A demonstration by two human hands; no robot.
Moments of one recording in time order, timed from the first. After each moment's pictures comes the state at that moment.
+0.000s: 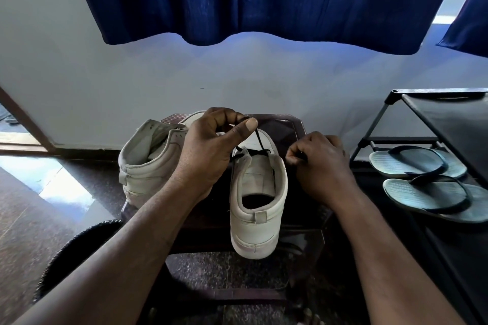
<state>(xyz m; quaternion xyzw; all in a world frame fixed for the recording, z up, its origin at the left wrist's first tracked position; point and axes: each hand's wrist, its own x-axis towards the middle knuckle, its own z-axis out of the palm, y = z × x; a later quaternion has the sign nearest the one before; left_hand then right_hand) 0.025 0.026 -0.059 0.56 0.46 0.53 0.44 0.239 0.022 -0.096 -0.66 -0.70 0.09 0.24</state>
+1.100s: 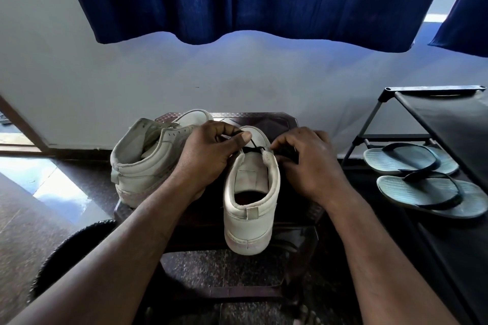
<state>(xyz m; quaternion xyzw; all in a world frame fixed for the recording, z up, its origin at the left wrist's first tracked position) 0.027 0.028 -0.071 0.57 0.55 0.45 0.42 0.235 0.018 -0.093 -0.61 -0.72 0.11 0.31</state>
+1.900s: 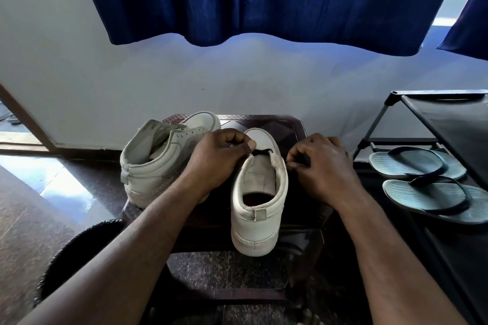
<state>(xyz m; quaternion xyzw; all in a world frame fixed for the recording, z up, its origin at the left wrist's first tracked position) 0.024 0.032 -0.078 0.57 0.56 0.41 0.43 0.244 0.015 -0.088 -0.67 -0.70 0.11 0.23</state>
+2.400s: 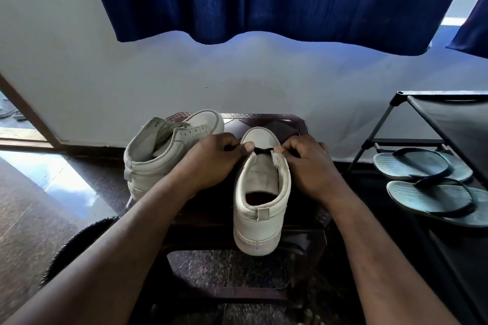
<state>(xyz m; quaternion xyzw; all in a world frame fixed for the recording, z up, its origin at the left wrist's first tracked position) 0.006 0.032 -0.072 0.67 0.63 0.25 0.31 0.218 0.030 -0.096 -0.63 -0.66 0.25 0.32</state>
